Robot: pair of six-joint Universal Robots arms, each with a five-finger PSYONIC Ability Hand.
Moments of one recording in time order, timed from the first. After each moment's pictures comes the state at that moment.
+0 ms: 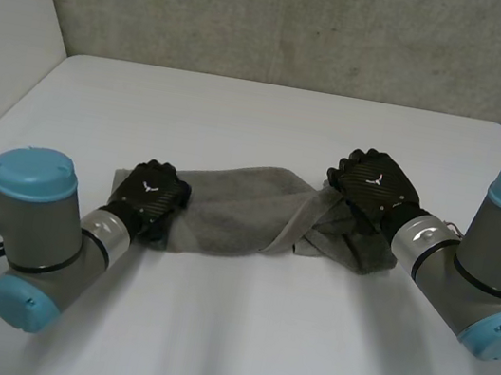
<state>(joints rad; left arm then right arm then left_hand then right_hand) 4.32 -2.19 -1.63 3.52 -1.41 3.46 1.91 -1.03 1.46 -0.19 1.22 2.58 0.82 0.84 0.22 0.23 0.64 0.49 0.49 0.21 0.23 0.30</state>
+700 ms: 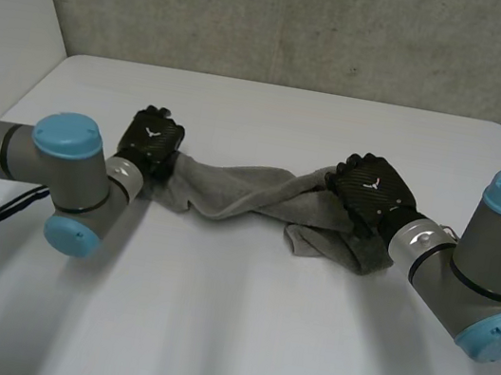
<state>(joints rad) 4.37 -2.52 -1.11 3.53 -1.45 3.47 1.91 -1.02 1.46 -0.20 1.21 2.58 0.88 0.88 0.22 0.23 0.71 0.49 0.49 0.21 0.23 0.29</state>
